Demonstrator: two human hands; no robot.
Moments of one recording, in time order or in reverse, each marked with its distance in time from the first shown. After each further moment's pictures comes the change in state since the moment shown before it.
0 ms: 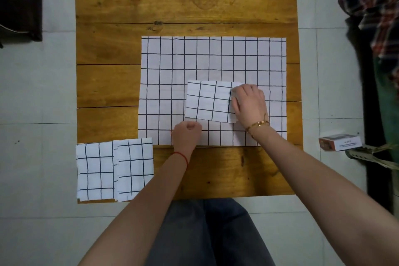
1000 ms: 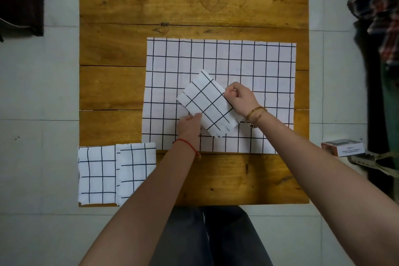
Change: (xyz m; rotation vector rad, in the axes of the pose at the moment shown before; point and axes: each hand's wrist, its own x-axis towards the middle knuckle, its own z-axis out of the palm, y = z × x) left_hand 0.037 0.032 -0.001 -0.467 0.008 -0.360; right_hand 0.050 -0.024 -0.002 0.778 -0.364 0.393
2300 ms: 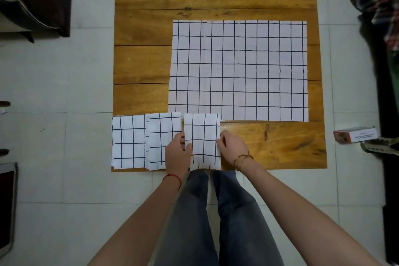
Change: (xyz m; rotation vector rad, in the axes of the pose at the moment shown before) left_hand -0.048 -0.142 -0.152 0.579 0.130 0.609; right_hand -0.175 0.062 0.146 -0.473 -0.098 0.048
